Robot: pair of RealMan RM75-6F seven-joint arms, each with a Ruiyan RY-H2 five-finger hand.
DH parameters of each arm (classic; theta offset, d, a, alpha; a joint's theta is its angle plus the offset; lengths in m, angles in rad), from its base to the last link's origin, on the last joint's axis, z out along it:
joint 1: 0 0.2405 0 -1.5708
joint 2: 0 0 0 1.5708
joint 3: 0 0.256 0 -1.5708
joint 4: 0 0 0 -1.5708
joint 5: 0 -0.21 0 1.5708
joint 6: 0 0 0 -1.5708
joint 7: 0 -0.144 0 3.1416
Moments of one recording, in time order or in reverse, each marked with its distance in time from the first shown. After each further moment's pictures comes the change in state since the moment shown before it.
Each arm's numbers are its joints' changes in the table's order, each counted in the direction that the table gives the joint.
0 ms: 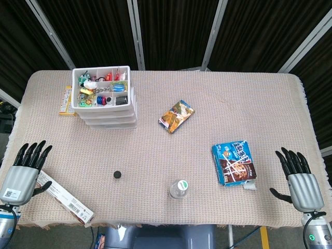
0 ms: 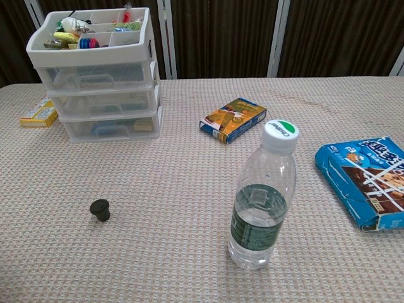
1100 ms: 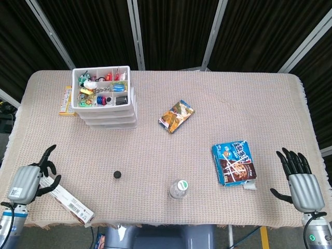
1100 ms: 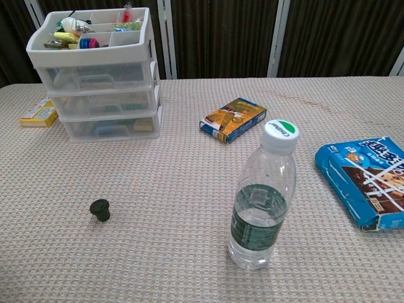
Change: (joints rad) left arm -0.020 0.018 -0.016 -0.172 0.141 -0.108 0.365; right arm -0.003 0.002 0.000 -0.006 -0.008 -0.002 0.005
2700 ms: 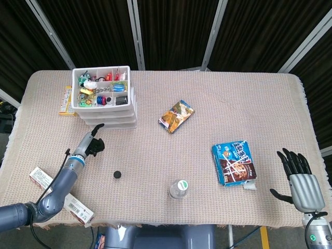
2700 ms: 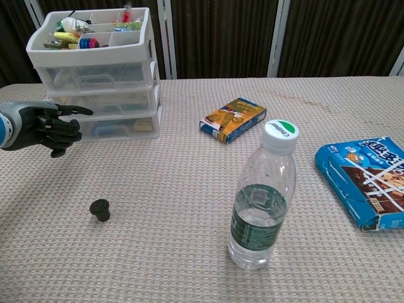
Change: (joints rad) left arm -0.575 -0.256 -0.253 0.238 0.992 -0.599 0.111; right arm -0.001 0.012 0.000 -0.019 -0.018 -0.016 -0.032
